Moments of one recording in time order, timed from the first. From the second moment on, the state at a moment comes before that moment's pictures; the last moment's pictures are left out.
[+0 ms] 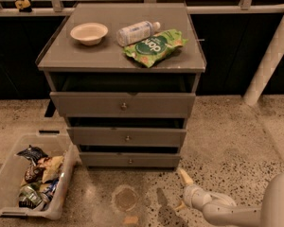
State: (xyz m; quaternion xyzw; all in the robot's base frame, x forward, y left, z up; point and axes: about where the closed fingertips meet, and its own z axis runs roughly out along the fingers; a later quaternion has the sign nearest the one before) arm 0.539 -0.198 0.250 -0.63 0.66 -0.06 0.42
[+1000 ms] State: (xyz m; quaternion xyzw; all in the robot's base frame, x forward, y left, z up) arm 0.601 -0.158 0.242 -0.68 0.57 -0.04 0.46
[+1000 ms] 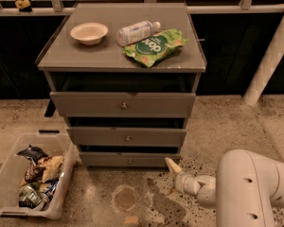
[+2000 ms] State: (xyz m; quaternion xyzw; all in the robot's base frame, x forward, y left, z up) arm 0.648 -0.194 0.247 -0.61 0.65 -0.09 0.44
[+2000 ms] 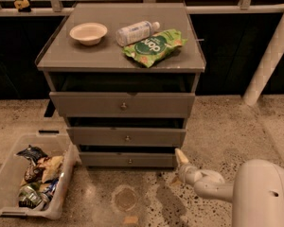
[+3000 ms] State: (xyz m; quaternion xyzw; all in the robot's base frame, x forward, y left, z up) arm 0.675 -0.212 0.249 -0.60 0.67 -0.11 0.42
